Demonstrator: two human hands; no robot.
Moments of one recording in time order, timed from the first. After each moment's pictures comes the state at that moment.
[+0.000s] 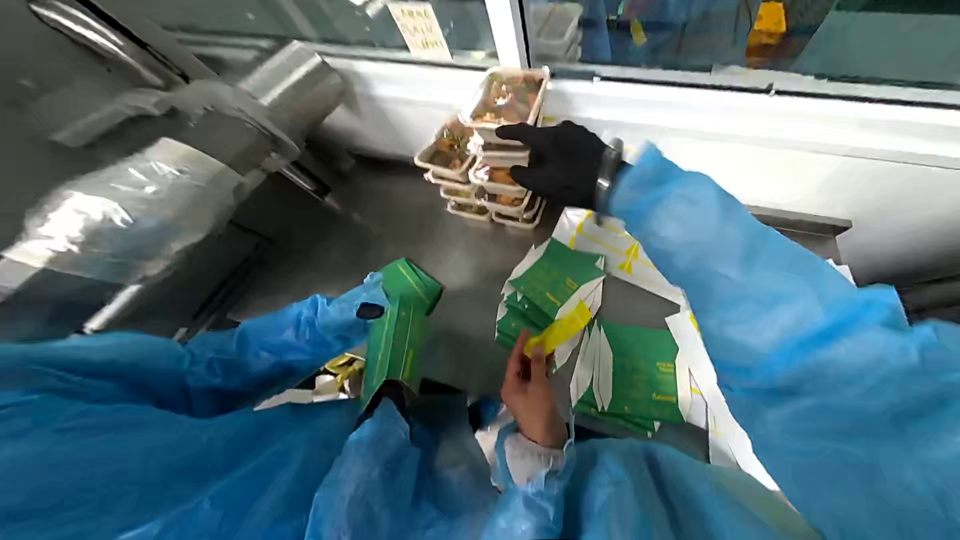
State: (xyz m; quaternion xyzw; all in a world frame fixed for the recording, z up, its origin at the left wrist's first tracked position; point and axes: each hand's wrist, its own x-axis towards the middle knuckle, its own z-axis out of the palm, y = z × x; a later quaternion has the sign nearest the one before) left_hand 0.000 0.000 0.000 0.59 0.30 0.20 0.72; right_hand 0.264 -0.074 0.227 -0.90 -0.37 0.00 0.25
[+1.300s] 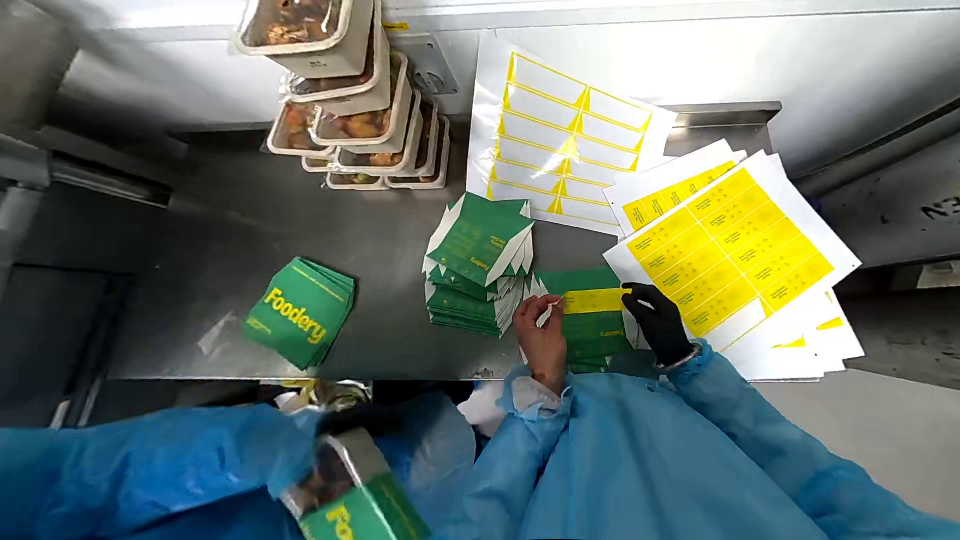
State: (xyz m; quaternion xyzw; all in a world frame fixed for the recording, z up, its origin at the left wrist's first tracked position) left_hand 0.010 -0.089 -0.059 0.76 0.20 -0.05 0.61; right_hand -0.002 -0.295 -0.088 -0.76 0.16 0.01 0.63
